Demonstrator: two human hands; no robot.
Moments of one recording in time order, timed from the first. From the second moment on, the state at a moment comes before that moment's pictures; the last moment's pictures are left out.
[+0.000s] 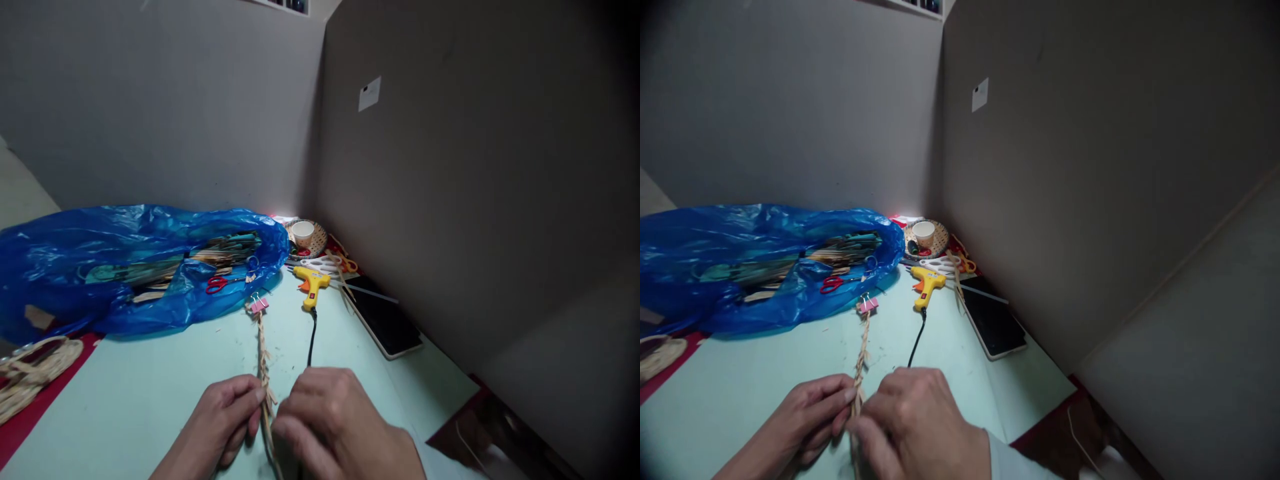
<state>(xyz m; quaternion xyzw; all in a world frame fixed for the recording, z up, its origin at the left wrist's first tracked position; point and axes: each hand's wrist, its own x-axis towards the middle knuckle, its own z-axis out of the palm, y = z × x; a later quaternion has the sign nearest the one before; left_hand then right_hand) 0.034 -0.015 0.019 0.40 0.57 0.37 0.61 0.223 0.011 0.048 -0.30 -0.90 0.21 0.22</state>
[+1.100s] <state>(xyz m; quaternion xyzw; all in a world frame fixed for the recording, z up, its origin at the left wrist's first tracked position) 0.031 -0.014 0.032 0.31 0.57 0.36 0.67 0.209 0.079 0.048 -0.22 -0.63 0.74 0.09</state>
